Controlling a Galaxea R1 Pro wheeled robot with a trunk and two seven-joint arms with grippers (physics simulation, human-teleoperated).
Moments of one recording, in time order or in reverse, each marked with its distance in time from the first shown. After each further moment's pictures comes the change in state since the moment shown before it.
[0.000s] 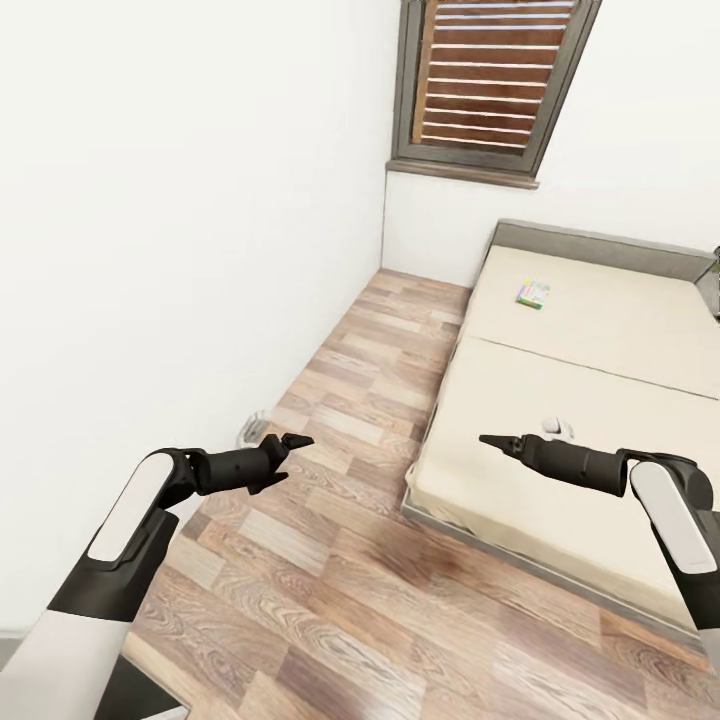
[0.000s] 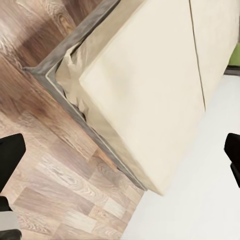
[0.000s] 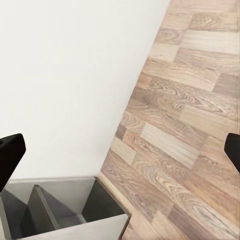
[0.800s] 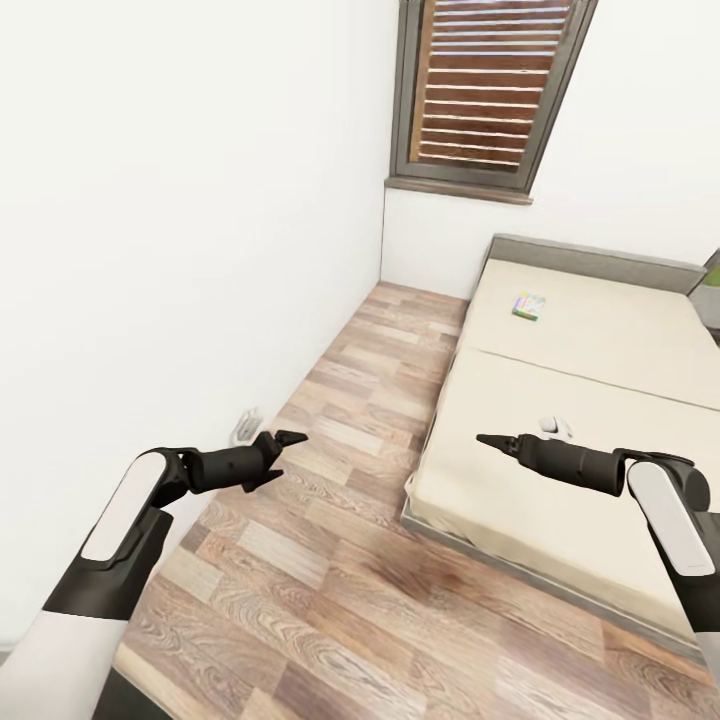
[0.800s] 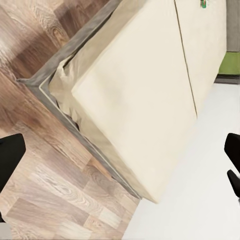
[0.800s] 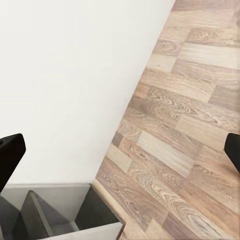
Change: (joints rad) left arm 0.001 0.001 0.035 0.000 0.002 0.002 0.000; right arm 0.007 0.014 0.002 -0.036 -0.001 0.000 -0.050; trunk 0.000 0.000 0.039
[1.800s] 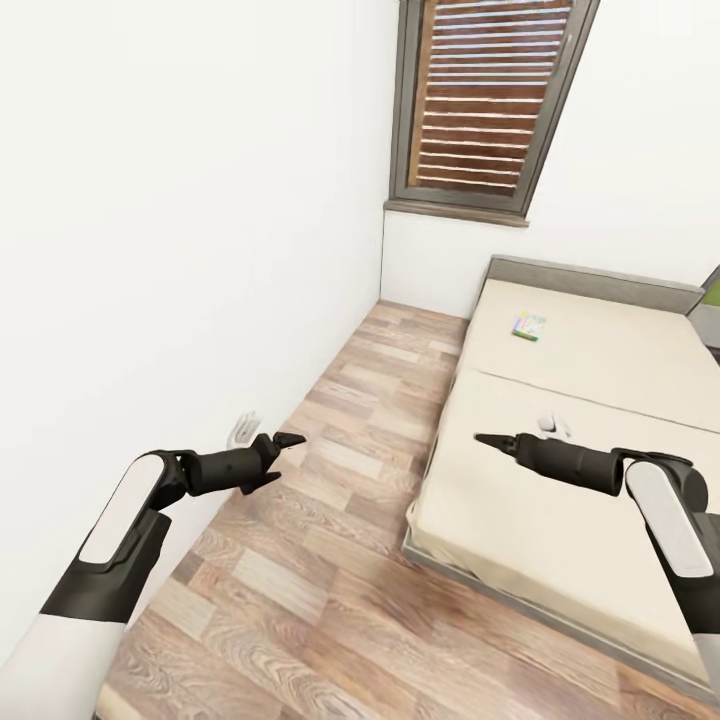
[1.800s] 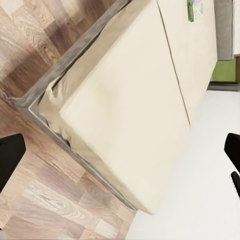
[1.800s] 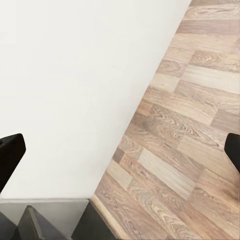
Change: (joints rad) left arm 0.010 0.001 0.010 0.000 -0.001 0.000 0.001; right arm 0.004 0.011 -0.002 -0.020 0.000 0.000 -0.015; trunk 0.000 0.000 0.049
